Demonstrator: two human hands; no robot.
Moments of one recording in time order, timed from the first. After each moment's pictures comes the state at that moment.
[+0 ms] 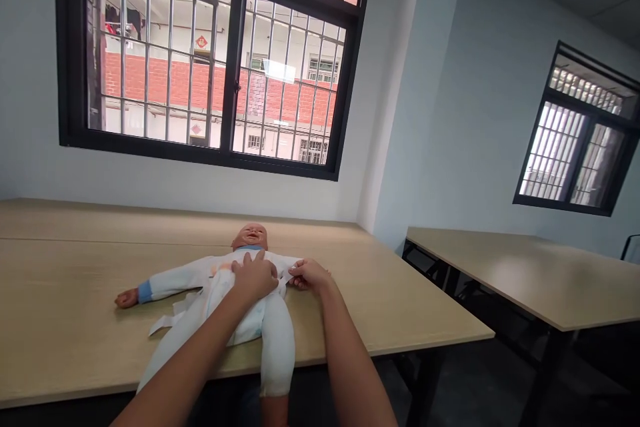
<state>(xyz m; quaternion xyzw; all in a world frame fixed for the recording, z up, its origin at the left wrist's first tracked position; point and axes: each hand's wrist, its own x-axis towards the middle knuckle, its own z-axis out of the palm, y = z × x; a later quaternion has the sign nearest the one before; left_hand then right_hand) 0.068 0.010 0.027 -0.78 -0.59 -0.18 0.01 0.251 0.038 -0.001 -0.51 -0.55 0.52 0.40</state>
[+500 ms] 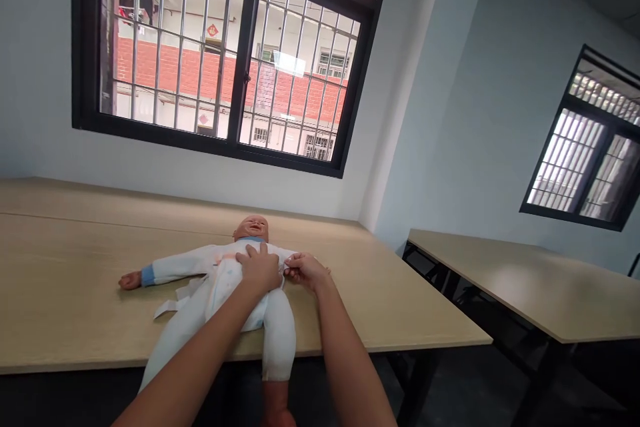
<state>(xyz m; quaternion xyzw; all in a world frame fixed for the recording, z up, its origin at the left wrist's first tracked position) 0.086 0.008 0.019 -0.75 -0.64 -0.17 0.06 0.243 0.042 -0.005 -0.42 -0.54 0.61 0.41</state>
